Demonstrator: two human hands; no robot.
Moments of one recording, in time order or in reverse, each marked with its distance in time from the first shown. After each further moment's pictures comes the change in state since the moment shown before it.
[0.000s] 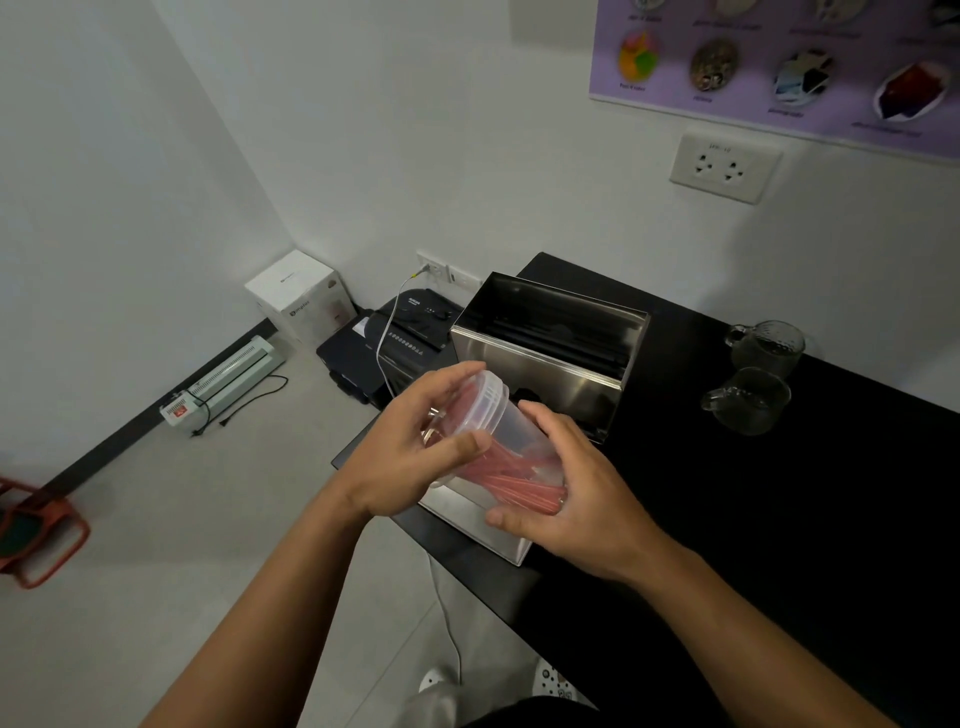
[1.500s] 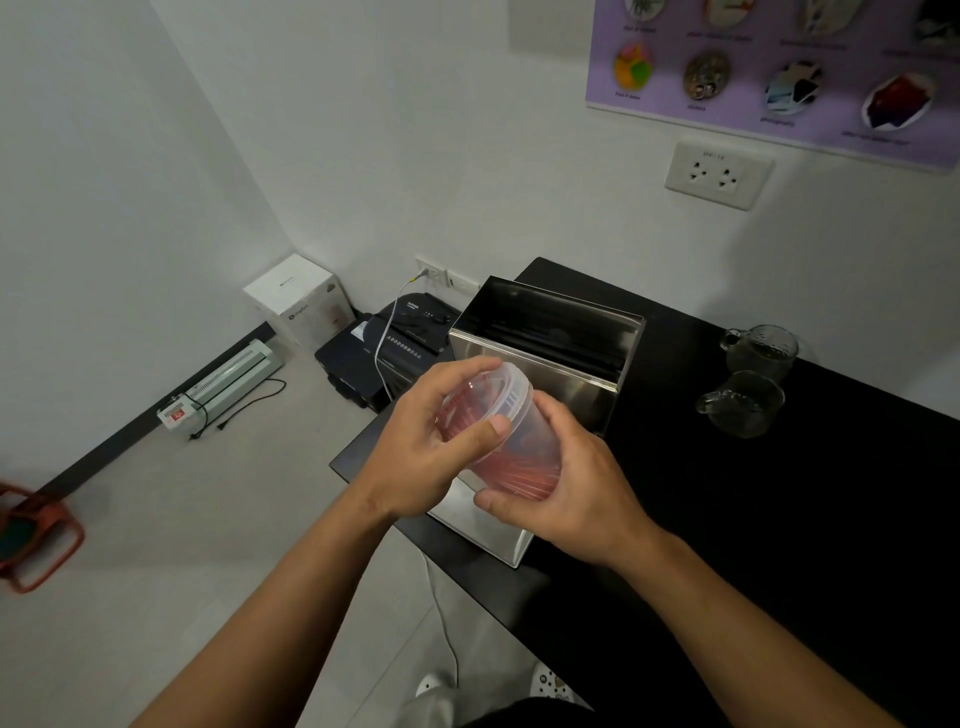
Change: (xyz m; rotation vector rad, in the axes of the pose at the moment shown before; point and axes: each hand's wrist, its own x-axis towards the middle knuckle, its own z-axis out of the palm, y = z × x) left_hand 0.005 0.012 0.020 -0.079 0.163 0.109; right_hand 0.010 -0.016 -0.001 0.042 0.105 -0.056
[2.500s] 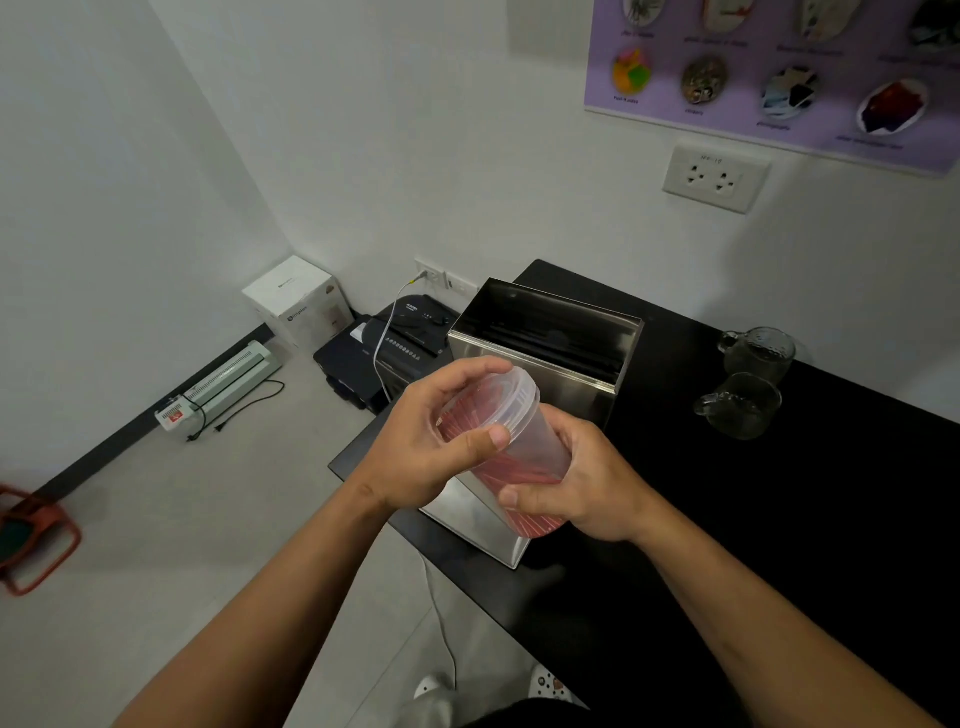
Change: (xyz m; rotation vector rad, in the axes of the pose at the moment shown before) left_hand 0.006 0.004 -0.003 -0.120 -0.085 0.063; right_hand 0.015 0.014 -0.016 0.402 -0.224 0.132
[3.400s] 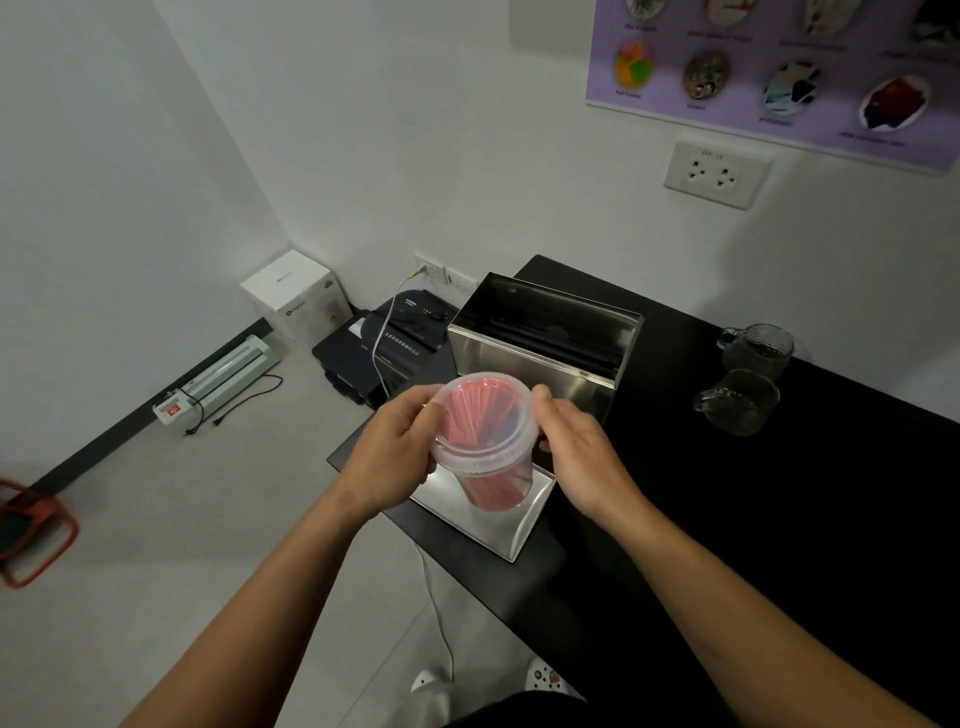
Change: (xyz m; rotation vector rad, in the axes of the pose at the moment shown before) left_hand -0.014 -0.028 -0.010 0.165 0.142 -0.372; right_hand 0.010 0.009 0.014 -0.115 0.333 0.181
